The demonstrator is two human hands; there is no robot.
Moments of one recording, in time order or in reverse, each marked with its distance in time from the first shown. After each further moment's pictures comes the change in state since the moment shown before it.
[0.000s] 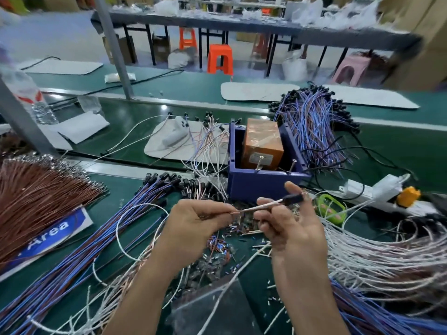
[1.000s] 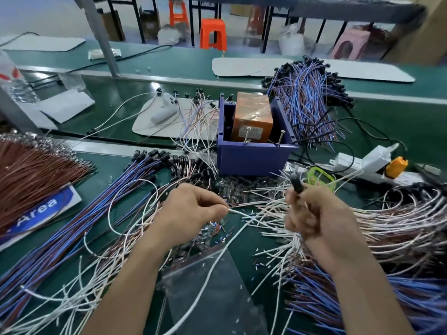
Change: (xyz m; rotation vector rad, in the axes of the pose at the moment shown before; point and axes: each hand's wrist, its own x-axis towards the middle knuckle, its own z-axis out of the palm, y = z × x) left_hand -0.009 -0.010 0.012 0.263 -0.114 -0.188; right_hand 0.013 -0.042 -0.066 -0.296 -0.249 0.220
